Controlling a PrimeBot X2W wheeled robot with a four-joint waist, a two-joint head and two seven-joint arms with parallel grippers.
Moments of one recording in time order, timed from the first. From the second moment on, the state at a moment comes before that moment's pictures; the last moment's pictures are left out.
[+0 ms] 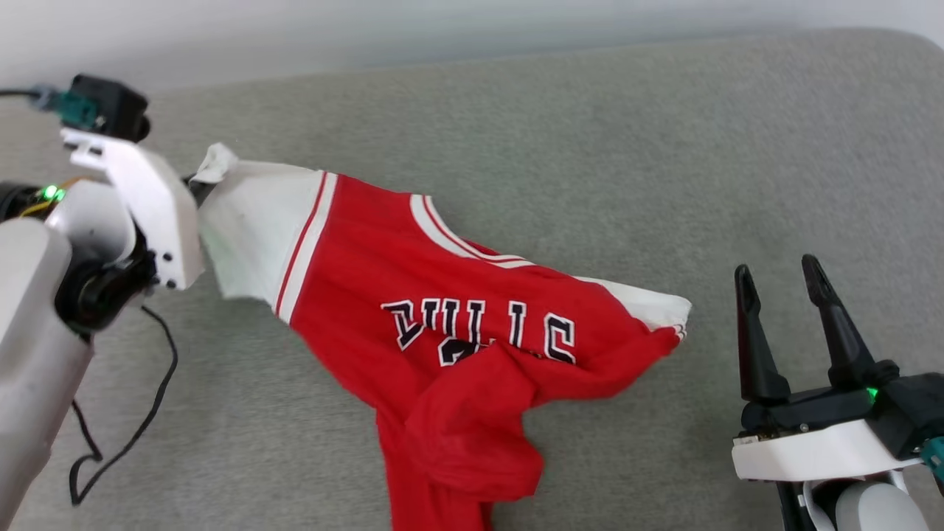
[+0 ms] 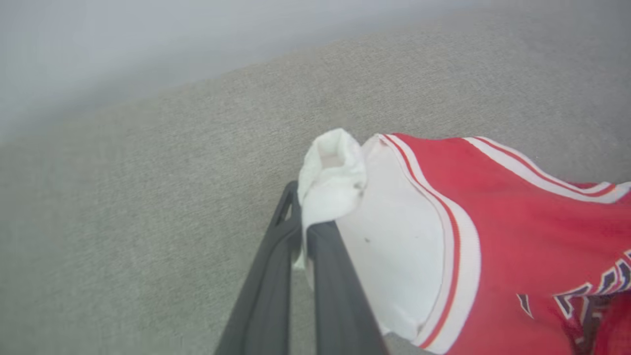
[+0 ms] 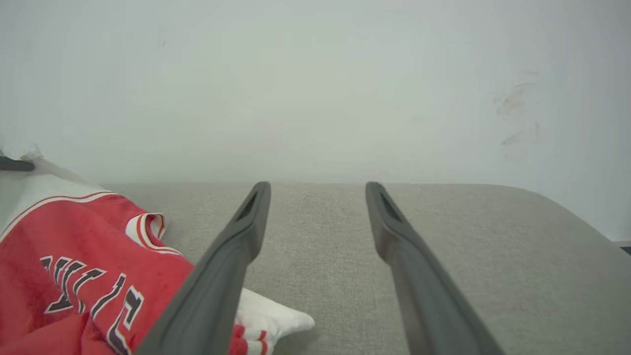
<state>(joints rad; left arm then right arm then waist) -0.86 0.67 -0.63 0.47 -0.89 -0.09 0.47 -0.07 -0.05 0.02 -0.07 0.10 0.13 -0.26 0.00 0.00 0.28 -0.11</state>
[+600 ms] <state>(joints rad) -0.43 0.77 -0.55 0.31 -1.00 0.03 0.29 -0.02 -0.05 0.01 -0.04 0.09 0.13 -0.26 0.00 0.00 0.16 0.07</state>
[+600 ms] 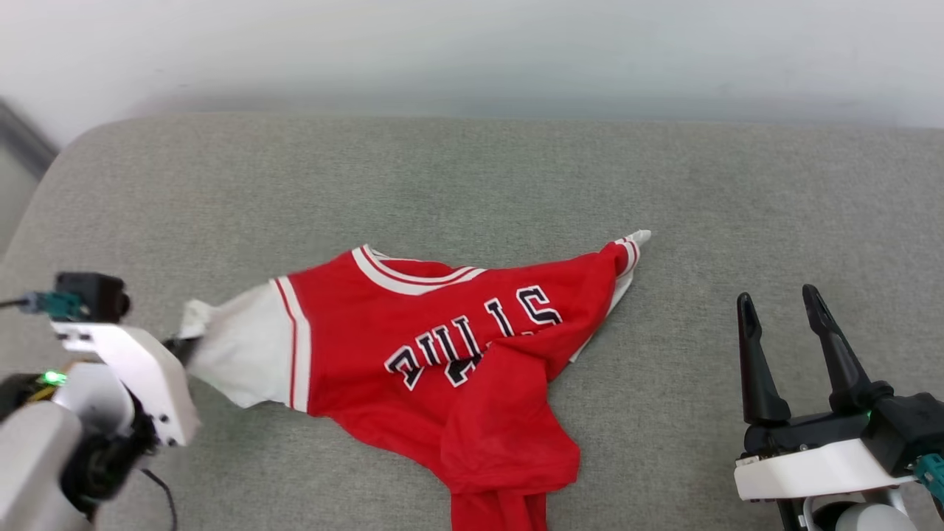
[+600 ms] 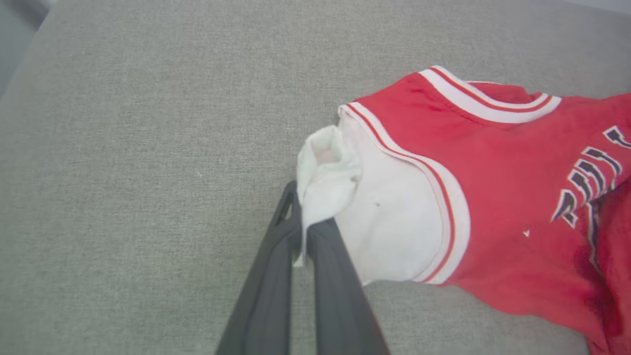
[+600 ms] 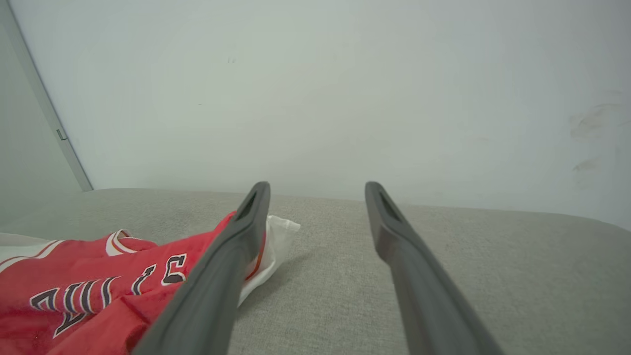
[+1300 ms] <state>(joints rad) -0.30 0.62 -0.57 0.03 -0.61 0.11 -0.26 0.01 -0.08 0.02 -0.04 0.08 0.13 -0.21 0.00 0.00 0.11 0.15</state>
